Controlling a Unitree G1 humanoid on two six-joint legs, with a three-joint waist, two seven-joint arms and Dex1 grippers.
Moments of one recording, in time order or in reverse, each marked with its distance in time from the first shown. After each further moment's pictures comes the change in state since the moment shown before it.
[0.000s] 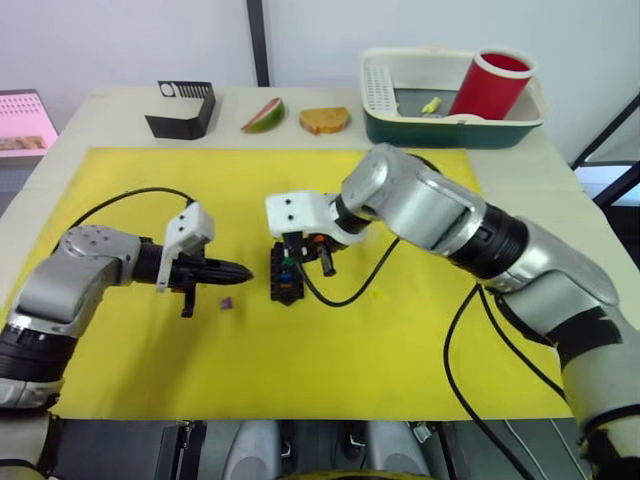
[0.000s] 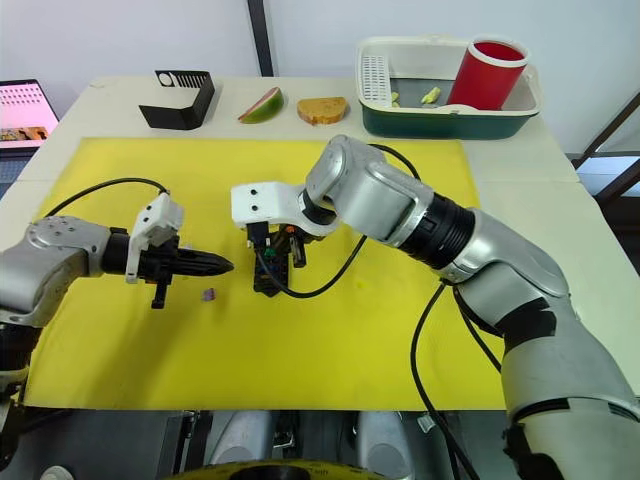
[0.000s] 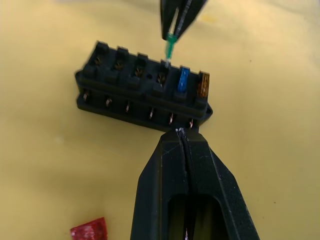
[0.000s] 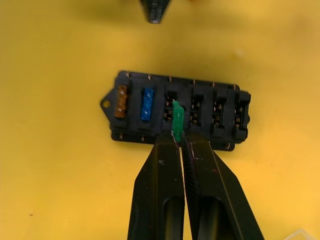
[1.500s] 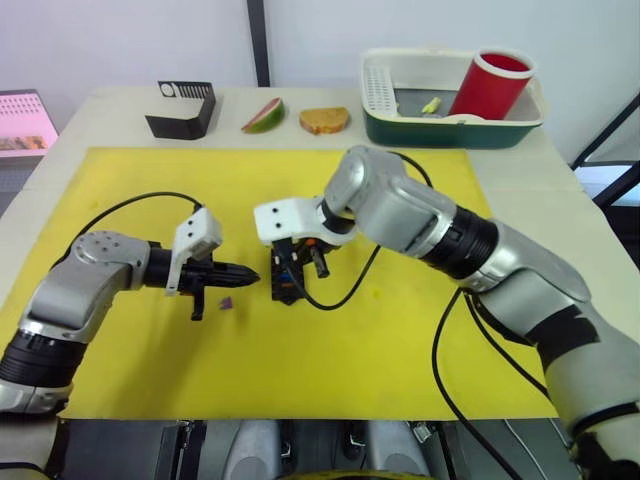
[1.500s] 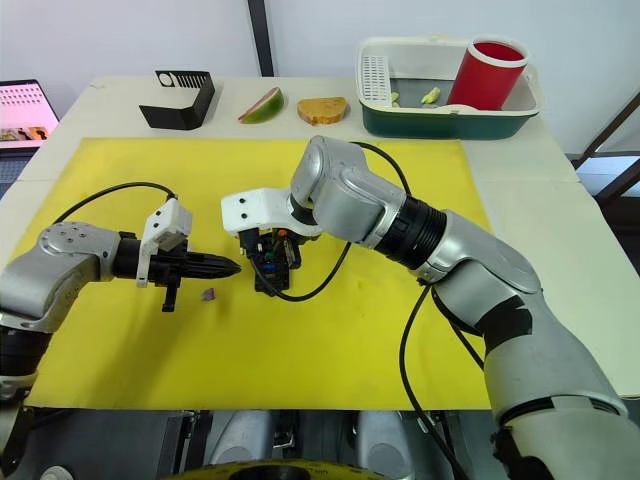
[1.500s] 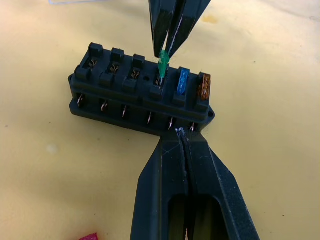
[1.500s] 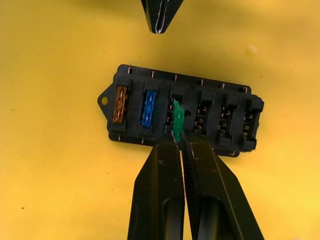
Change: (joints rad) left arm 0.023 -0.028 0.007 -0.033 0.007 0.001 0.044; right arm -0.003 0.090 0.007 0.068 -0.165 -0.026 0.127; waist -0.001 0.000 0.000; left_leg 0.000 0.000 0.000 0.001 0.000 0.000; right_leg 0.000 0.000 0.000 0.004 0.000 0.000
